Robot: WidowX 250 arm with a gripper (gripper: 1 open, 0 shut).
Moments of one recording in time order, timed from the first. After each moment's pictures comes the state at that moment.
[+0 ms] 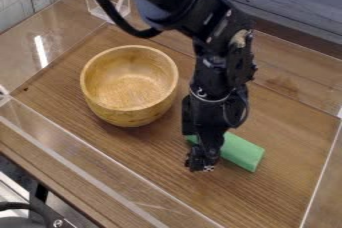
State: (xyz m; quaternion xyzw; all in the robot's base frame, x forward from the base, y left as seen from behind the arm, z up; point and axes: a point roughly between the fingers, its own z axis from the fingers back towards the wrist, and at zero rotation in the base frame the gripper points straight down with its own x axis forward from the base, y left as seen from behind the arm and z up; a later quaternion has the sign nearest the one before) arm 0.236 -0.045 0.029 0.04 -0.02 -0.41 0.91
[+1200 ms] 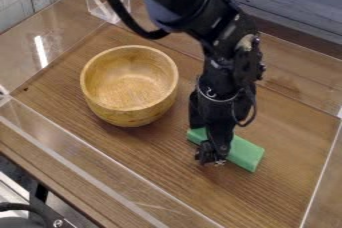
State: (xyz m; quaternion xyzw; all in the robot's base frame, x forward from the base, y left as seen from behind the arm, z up) arm 0.243 -0.058 0.021 0.04 -0.05 -0.40 0.92
